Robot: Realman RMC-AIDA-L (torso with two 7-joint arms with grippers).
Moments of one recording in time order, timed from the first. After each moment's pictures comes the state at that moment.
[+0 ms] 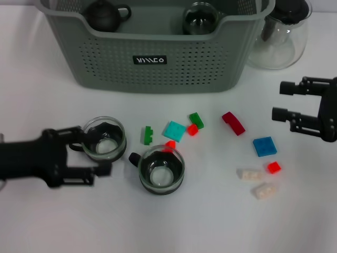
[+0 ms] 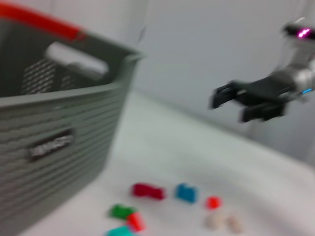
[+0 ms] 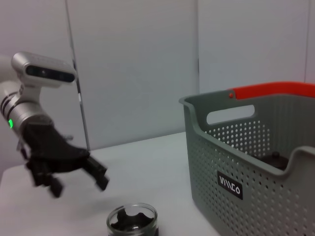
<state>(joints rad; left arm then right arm) -0.31 -2.15 0.50 0.95 2.19 1.92 -1.40 0.32 2.08 -0.76 -0.95 -1.86 -1.73 1.32</state>
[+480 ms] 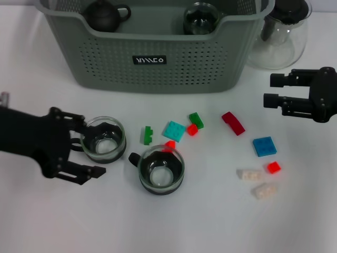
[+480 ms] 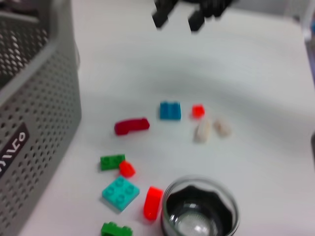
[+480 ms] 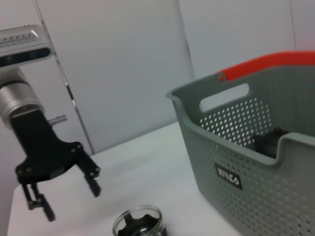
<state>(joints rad) -0.32 -2.17 0.88 1.55 2.30 1.97 -1.65 0.45 2.04 -0.72 -0.86 -1.95 -1.72 1.53</state>
